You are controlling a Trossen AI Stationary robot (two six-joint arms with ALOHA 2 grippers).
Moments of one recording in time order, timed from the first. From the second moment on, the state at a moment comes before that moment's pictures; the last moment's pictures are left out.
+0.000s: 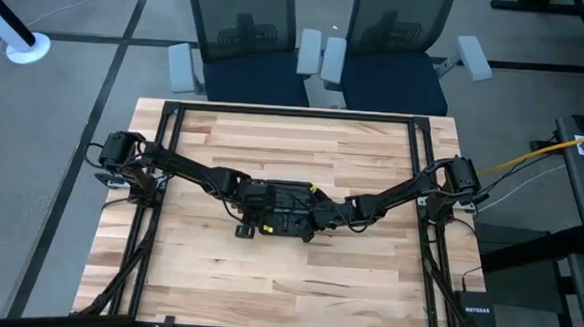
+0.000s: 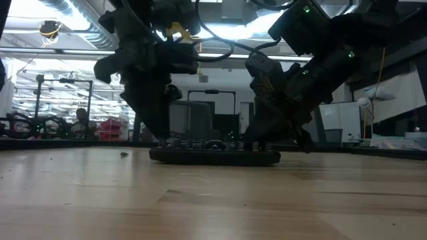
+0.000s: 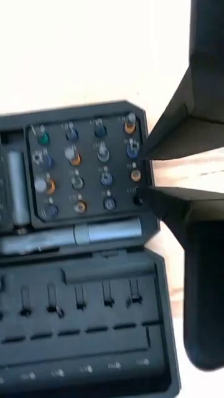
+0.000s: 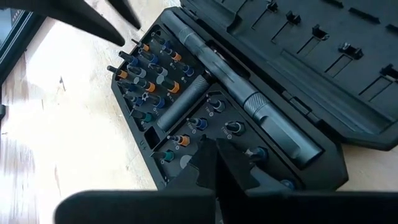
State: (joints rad) left arm -0.09 1.71 1.04 -0.50 0.01 0.06; right arm 0.18 1.82 0.75 0.31 0.11 0.95
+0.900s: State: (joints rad) left arm -0.07 1.78 1.04 -0.46 0.02 0.08; right arm 0.18 1.82 0.75 0.31 0.12 0.95
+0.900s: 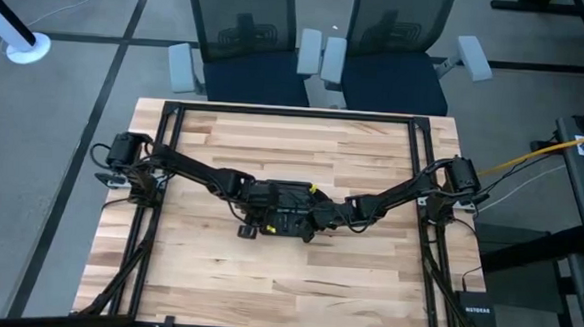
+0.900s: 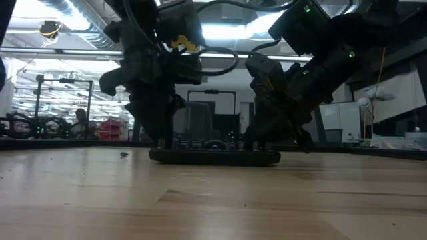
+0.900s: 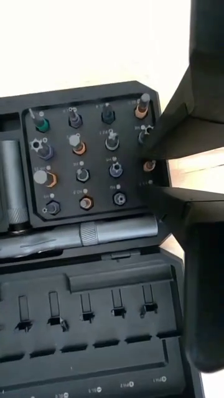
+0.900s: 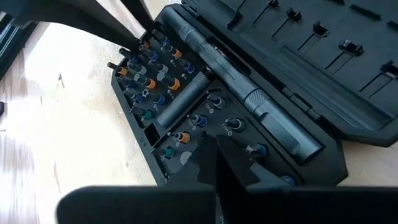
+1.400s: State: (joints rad) left arm -0.07 1.74 1.11 -0.54 -0.02 0.05; right arm 0.18 1.82 0.76 0.30 0.12 0.97
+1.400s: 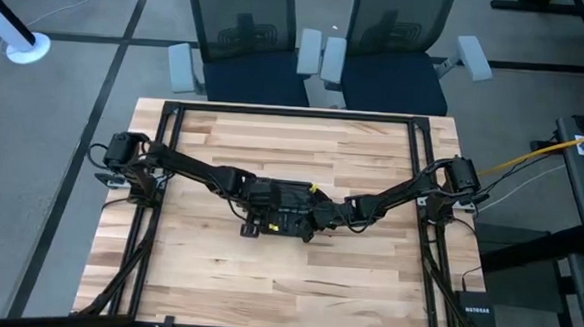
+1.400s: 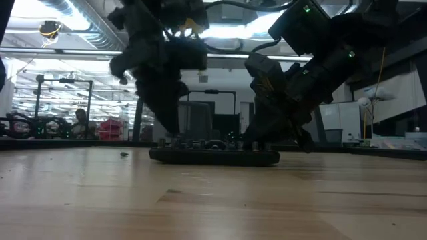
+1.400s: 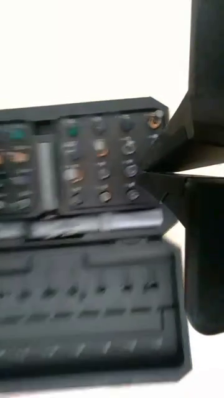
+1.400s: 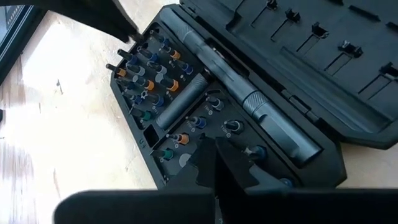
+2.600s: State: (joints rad) left arm -0.07 1.62 1.00 -0.77 -0.01 0.03; right arm 0.18 1.82 0.75 0.33 0.12 0.96
